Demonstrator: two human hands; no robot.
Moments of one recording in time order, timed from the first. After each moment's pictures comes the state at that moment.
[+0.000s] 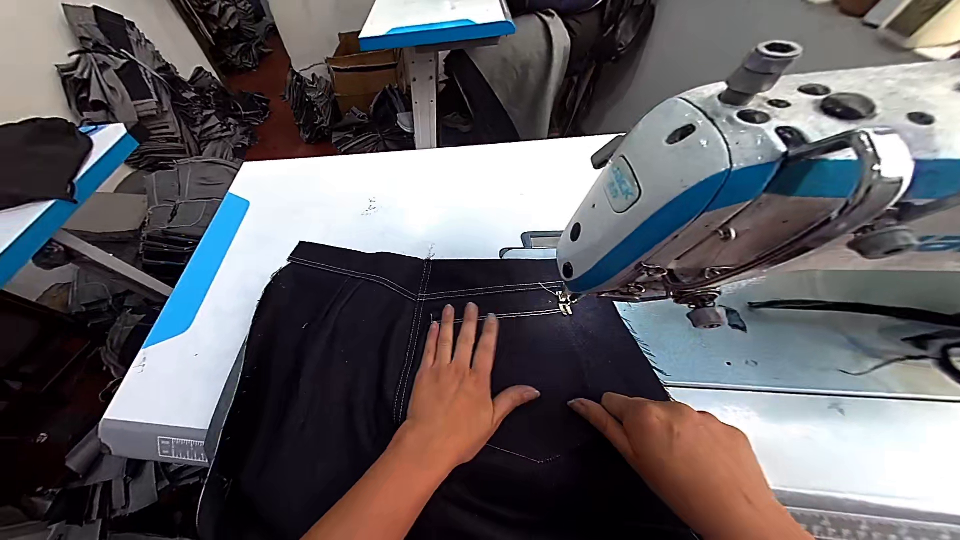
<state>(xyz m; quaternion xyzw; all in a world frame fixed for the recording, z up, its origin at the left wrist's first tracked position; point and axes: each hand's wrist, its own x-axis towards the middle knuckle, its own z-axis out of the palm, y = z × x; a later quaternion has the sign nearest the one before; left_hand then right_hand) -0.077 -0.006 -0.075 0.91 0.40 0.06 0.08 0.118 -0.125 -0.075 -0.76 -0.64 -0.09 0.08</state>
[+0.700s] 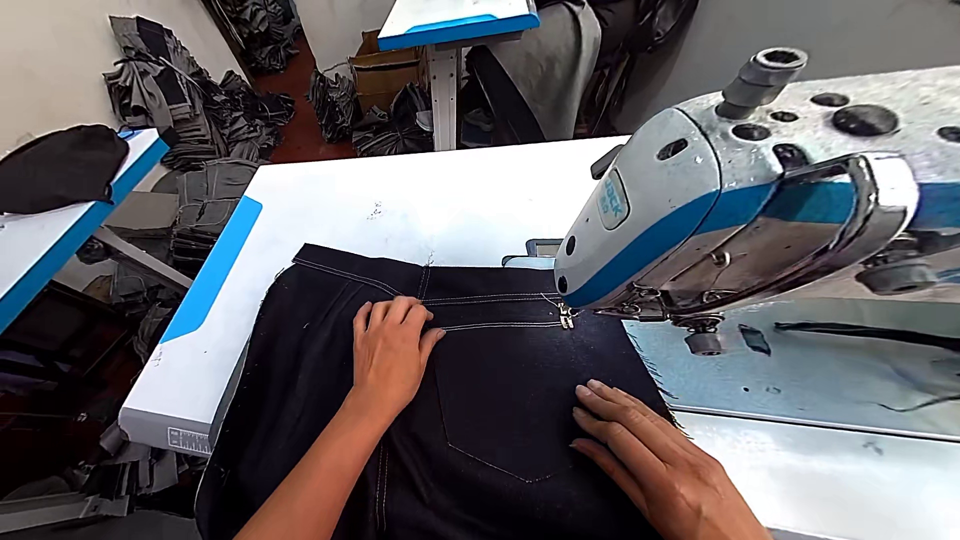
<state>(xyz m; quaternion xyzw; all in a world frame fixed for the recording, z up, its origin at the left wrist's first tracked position) -0.110 0.049 -0.062 0.86 0.48 0.17 0.04 0.148 -0.127 -0.112 -0.56 -0.77 -0.06 0.31</state>
